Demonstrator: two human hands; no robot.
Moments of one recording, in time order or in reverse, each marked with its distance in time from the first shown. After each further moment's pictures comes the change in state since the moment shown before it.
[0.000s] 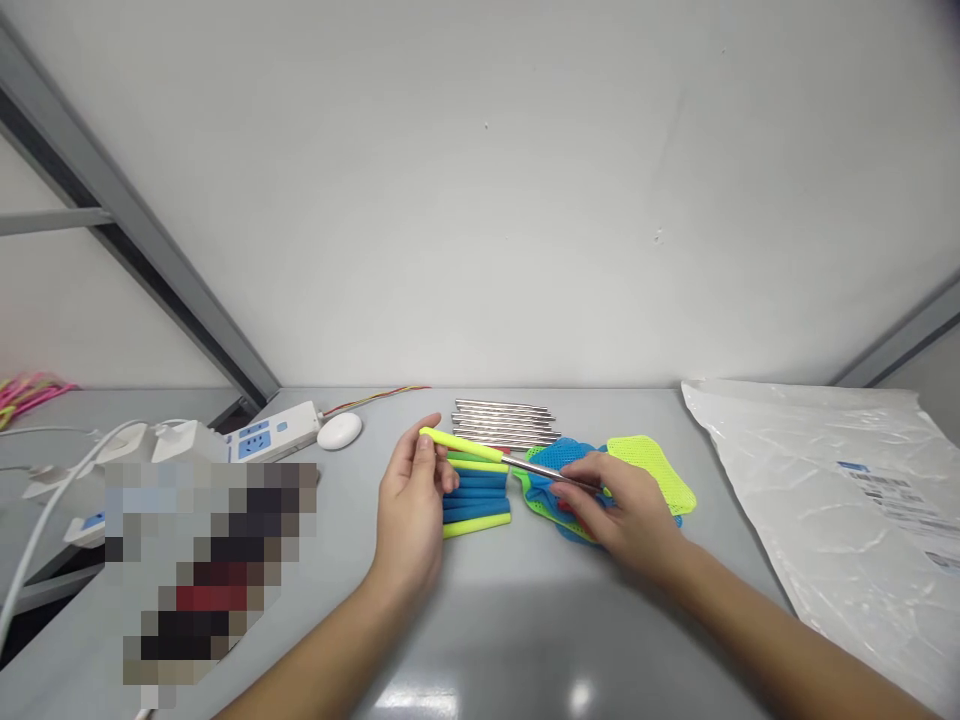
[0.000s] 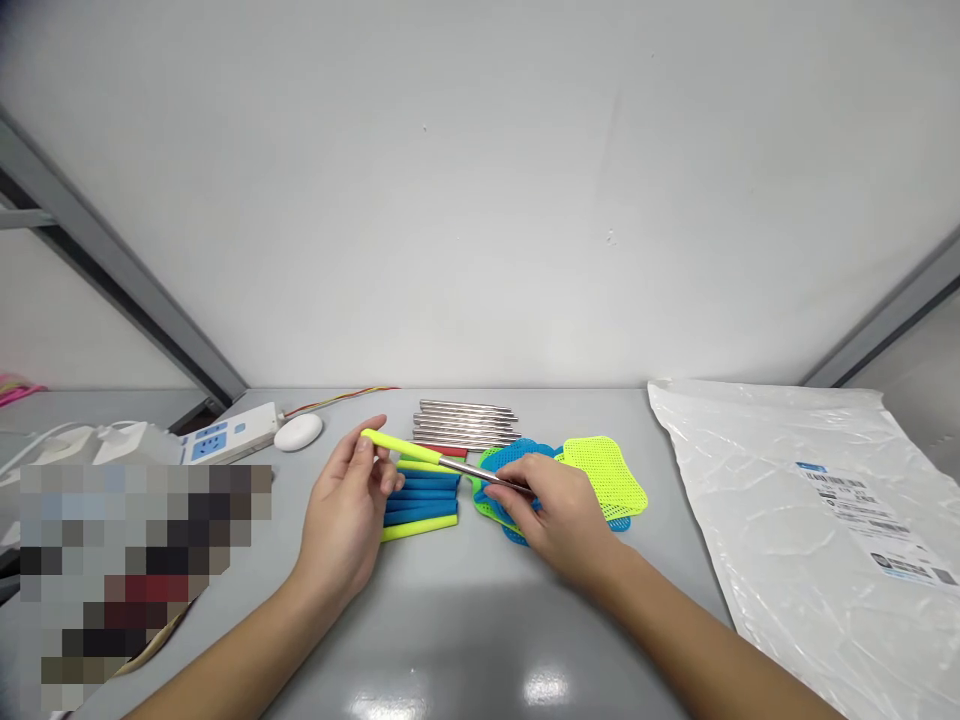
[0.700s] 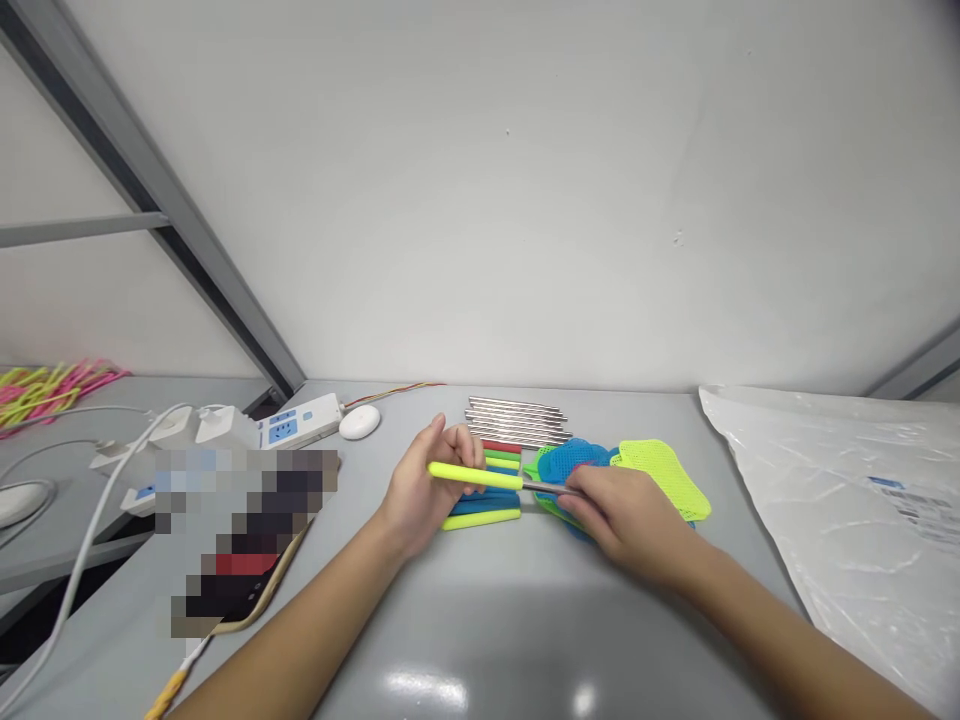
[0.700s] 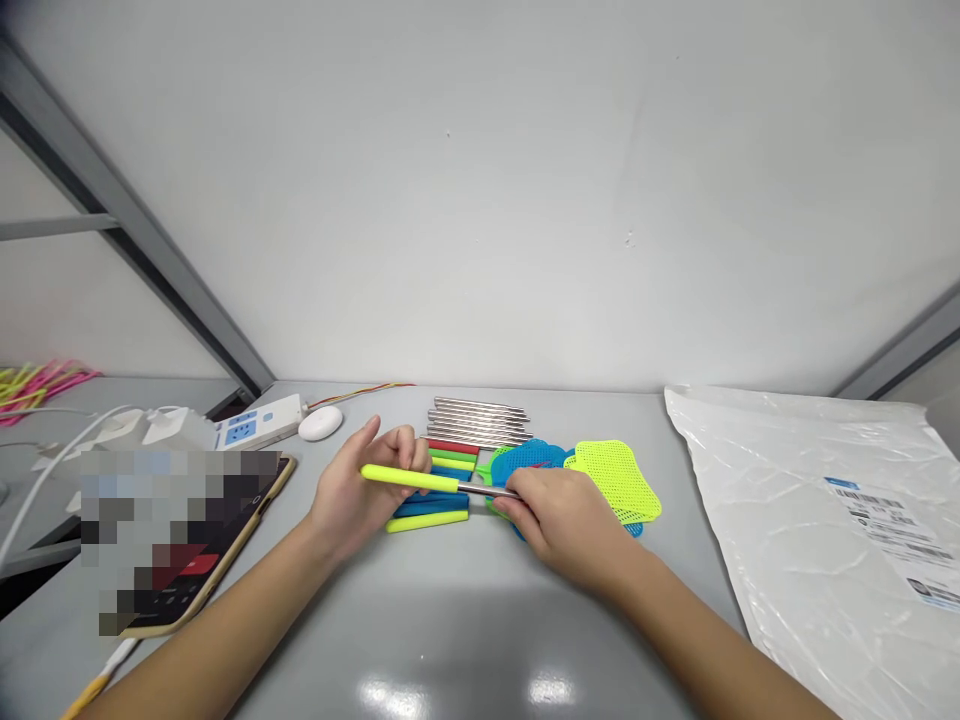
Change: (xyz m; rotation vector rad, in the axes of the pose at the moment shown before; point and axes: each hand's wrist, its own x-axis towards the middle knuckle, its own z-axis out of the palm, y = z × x) left_hand 0.014 0.025 -0.010 -0.198 -0.581 -0.290; right_hand 0.002 -0.005 -0.009 -0.308 -0.333 -0.078
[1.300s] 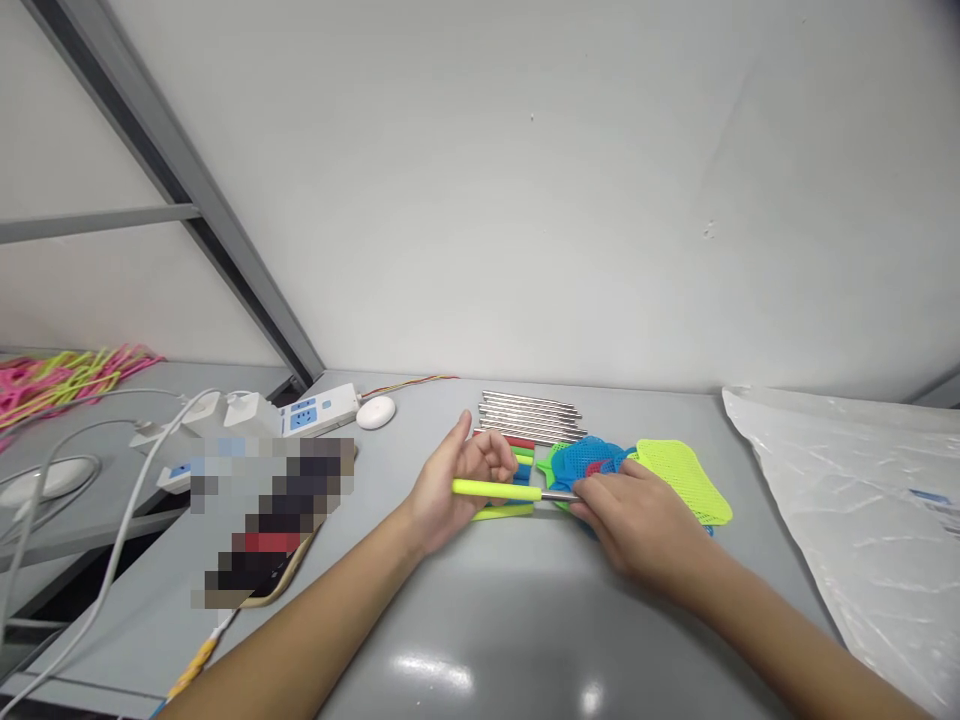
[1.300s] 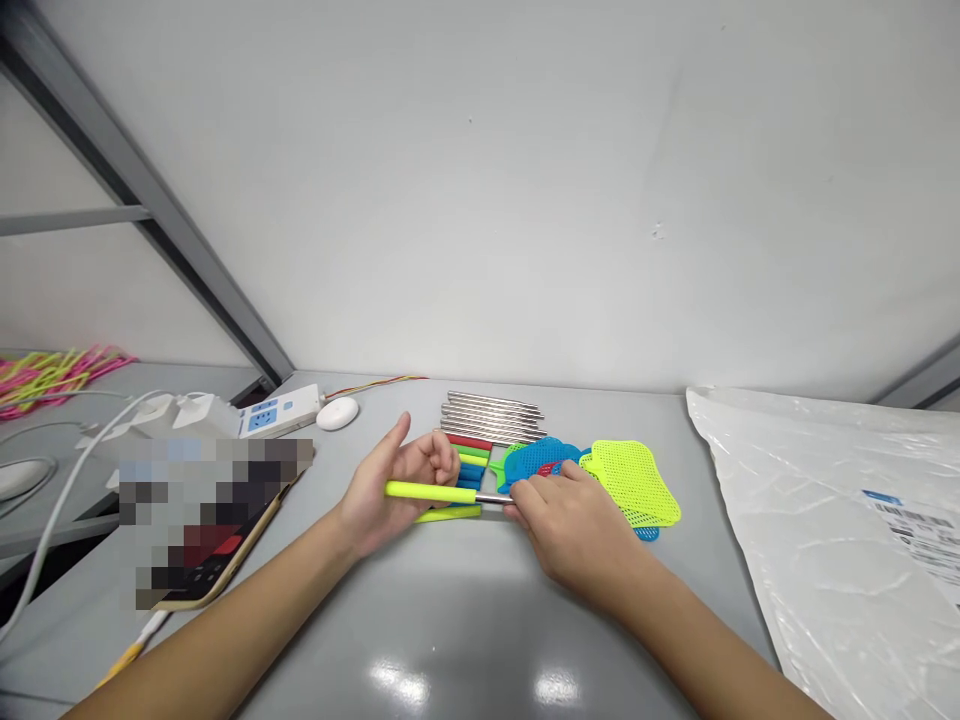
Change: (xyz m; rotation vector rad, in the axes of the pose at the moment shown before) left_hand 0.001 -0.009 -0.001 -0.088 -0.060 -0.204; right_hand 0.001 -0.005 0.008 -0.293 0.119 -0.262
